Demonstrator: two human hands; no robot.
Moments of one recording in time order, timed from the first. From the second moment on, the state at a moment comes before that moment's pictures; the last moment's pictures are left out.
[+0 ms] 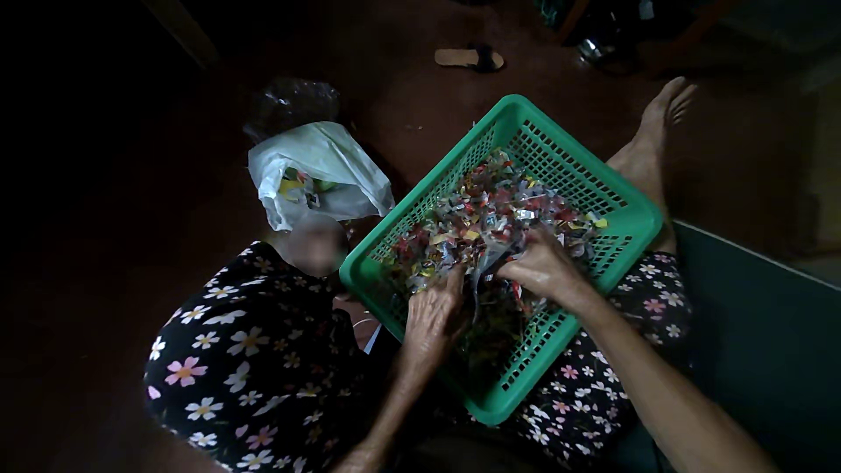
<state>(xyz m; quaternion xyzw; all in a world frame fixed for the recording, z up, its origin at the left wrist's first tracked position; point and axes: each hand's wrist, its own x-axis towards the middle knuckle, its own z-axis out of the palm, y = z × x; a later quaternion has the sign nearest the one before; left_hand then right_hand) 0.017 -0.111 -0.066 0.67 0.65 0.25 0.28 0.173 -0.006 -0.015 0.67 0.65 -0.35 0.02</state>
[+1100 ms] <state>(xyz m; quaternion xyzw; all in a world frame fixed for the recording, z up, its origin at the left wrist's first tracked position) -0.002 -0.112 -0.071 0.62 0.47 0.24 0.58 0.205 0.013 -0.022 0.51 0.63 -0.57 -0.09</state>
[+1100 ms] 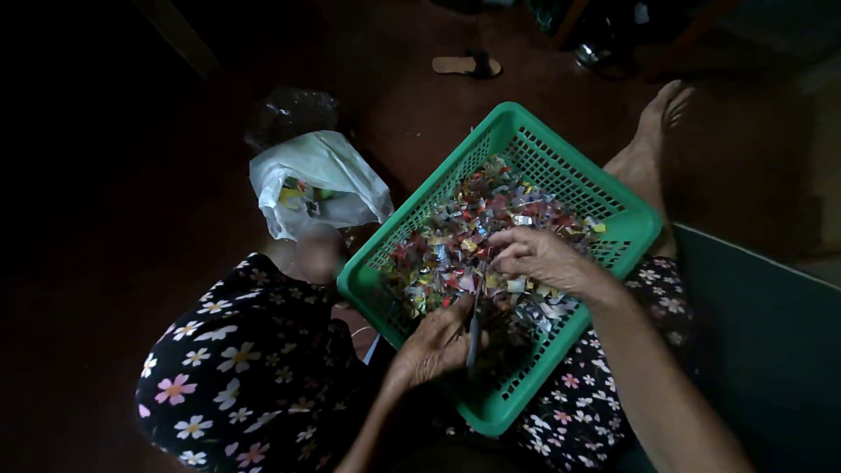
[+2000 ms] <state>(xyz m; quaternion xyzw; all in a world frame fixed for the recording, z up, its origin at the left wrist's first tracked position) 0.007 -0.080 -0.055 0.63 0.72 0.15 0.25 0.195 0.056 -0.037 0.52 0.71 -0.45 -0.13</state>
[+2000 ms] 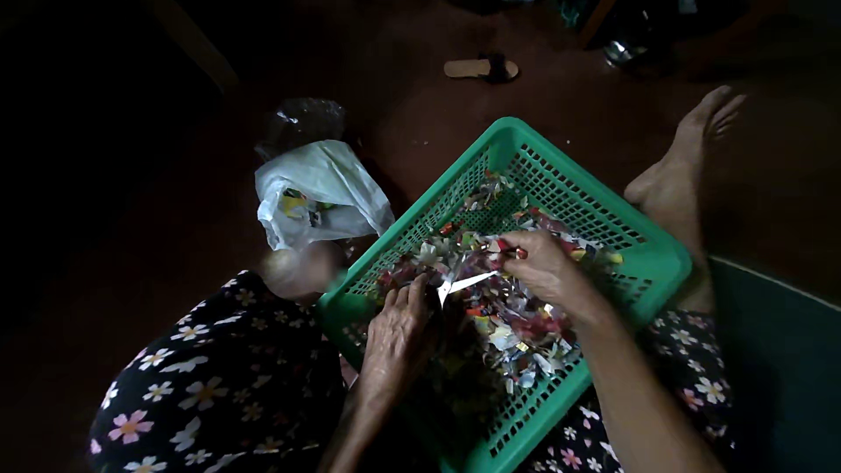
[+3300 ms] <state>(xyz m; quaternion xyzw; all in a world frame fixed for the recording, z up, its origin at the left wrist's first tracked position) 0.005 -0.090 -0.076 0.65 0.67 0.26 0.25 0.186 0.041 -0.034 0.49 0.71 -0.49 -0.15</state>
